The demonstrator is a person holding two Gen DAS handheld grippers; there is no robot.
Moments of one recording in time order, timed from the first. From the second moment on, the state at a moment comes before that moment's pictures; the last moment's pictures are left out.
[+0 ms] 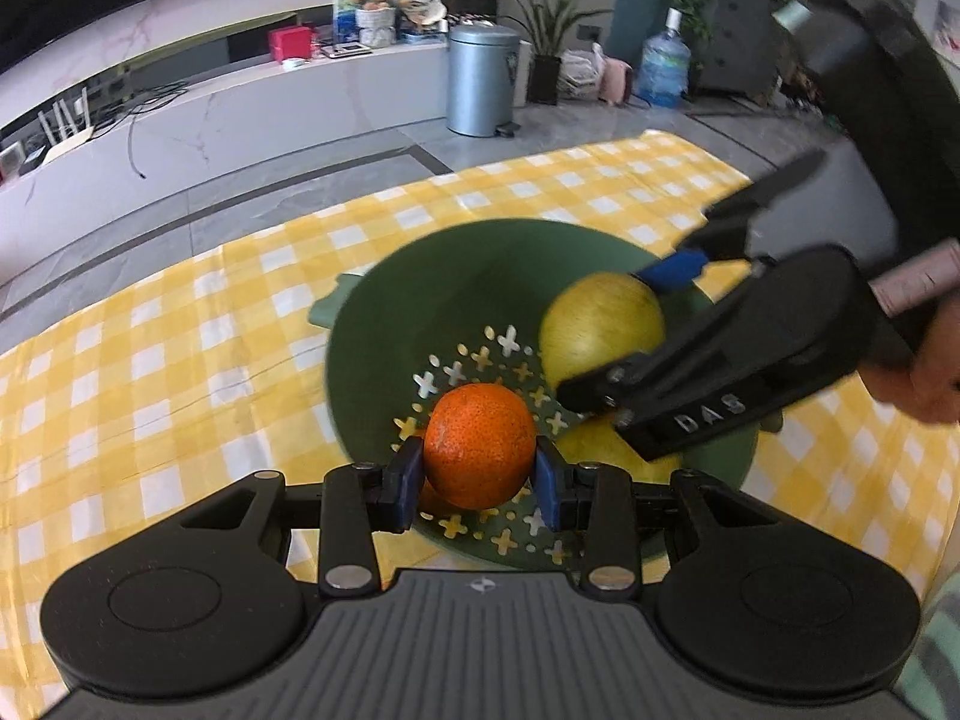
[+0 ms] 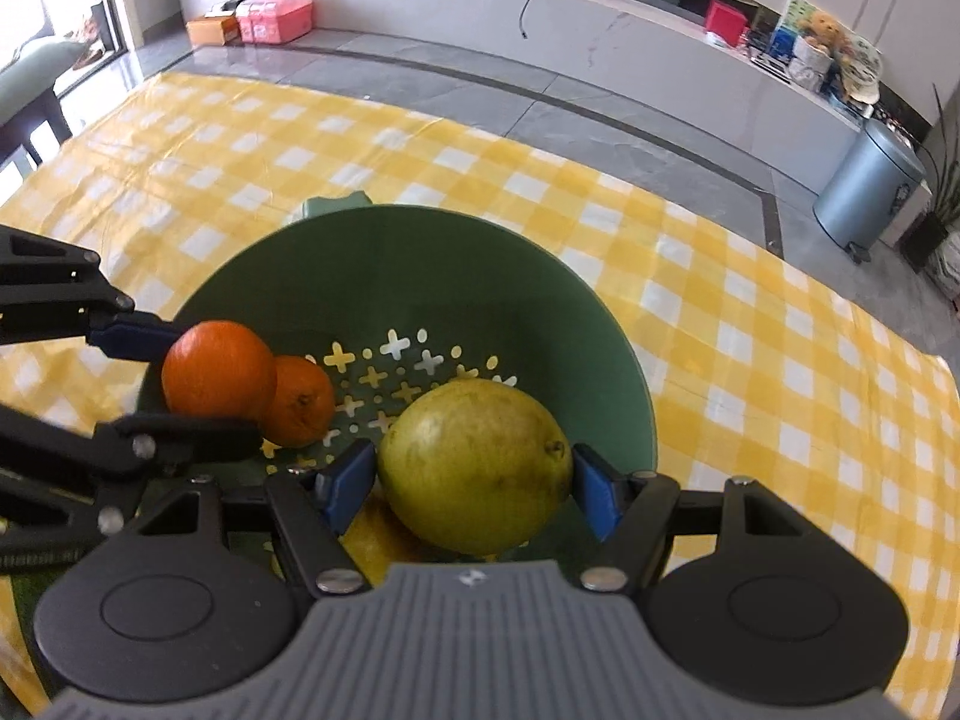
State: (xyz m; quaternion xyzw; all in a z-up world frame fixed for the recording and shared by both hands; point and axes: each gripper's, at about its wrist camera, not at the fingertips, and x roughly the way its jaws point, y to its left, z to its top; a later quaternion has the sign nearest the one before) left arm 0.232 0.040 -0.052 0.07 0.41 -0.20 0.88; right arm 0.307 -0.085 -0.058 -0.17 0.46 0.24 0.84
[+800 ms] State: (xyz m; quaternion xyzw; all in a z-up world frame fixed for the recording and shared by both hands) left arm 0.221 0.015 -0.065 0.15 0.40 -0.20 0.88; right arm 0.322 -0.067 -0.078 -0.21 0.49 0.21 0.82
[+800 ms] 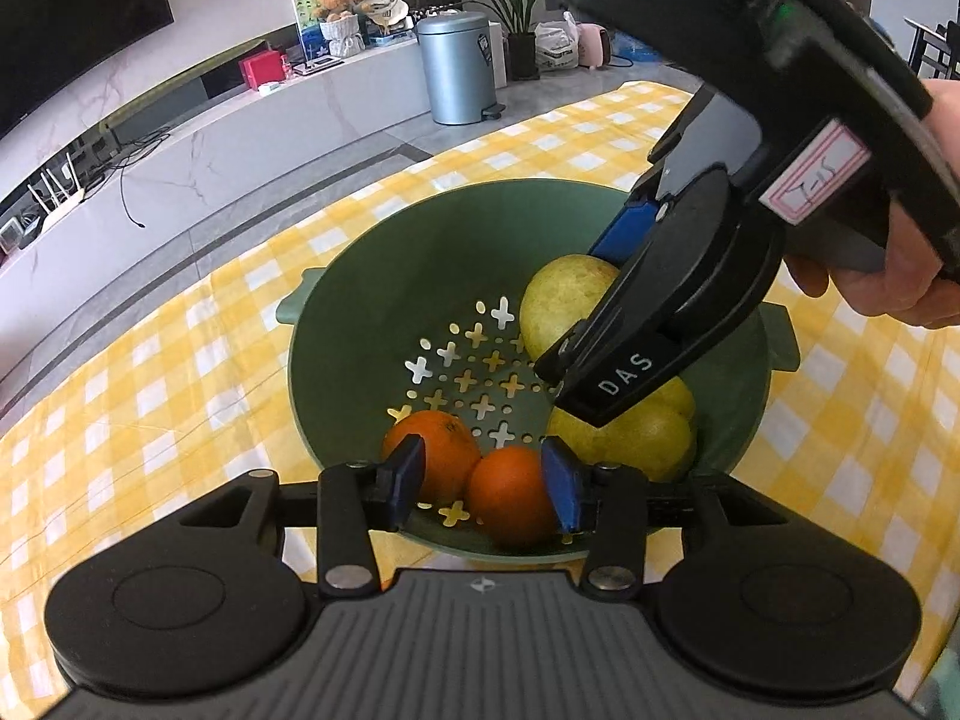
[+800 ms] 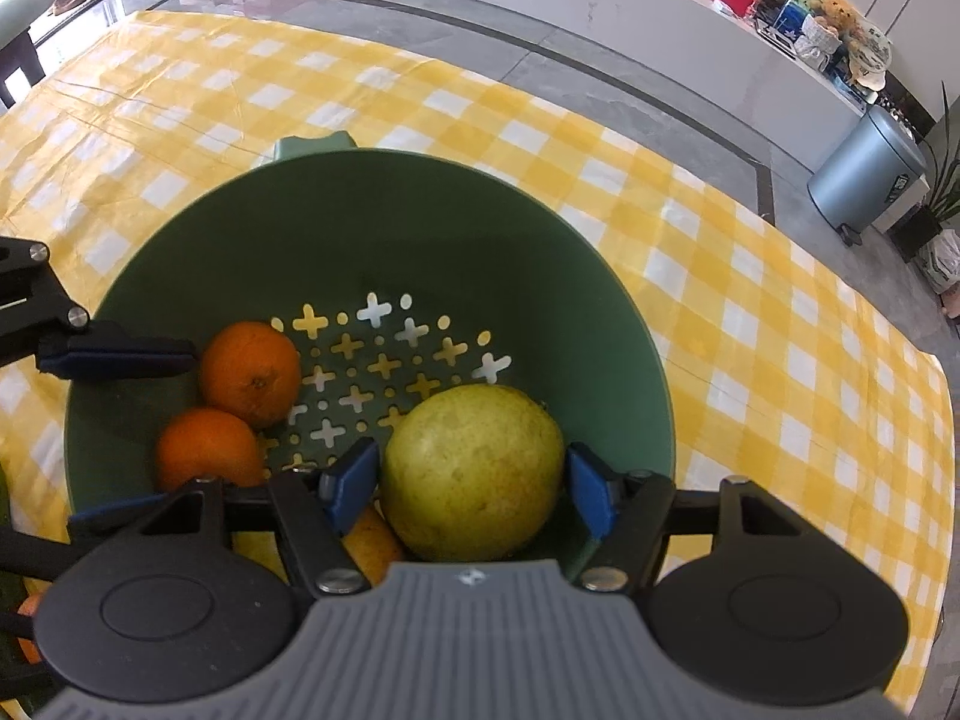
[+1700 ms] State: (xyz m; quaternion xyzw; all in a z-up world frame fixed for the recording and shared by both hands) left arm 0.190 0.033 -0.031 0.10 0.35 -0.21 0.91; right arm 0.268 -0.092 -0.025 -0.10 0.40 0.15 0.90
